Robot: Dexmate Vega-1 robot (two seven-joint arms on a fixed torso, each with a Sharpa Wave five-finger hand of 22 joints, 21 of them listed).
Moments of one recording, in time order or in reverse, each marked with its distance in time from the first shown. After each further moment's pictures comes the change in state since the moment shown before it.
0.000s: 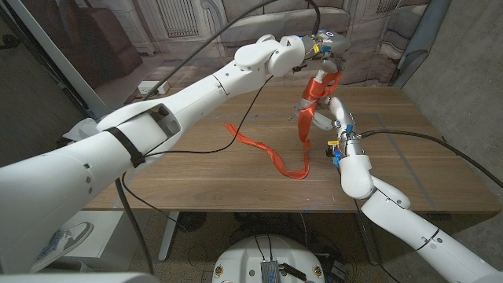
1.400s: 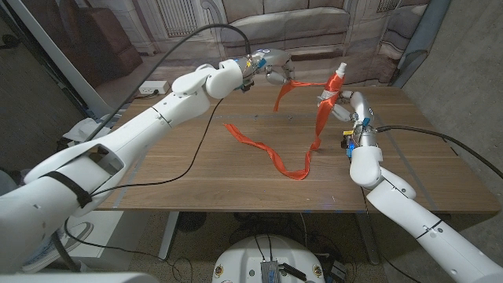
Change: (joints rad) left arm 0.285 0.335 -0.226 -0.264 -0.206 -0.020 0.060; left_hand -0.008 0.002 0.007 0.007 0.000 -0.016 0.006 0.003 0.009 -0.004 -0.004 0.012 0.001 0.000 0.000 0.013 0.012 -0.003 0.014 0.000 0.000; right arm 0.035 0.040 0.080 0.071 0.049 -0.086 -0.040; right_hand 0.003 -0.003 0.000 0.000 0.000 0.000 0.000 0.005 -0.003 0.005 0.002 0.000 0.000 -0.007 0.000 0.000 0.000 0.000 0.000 0.000 0.000
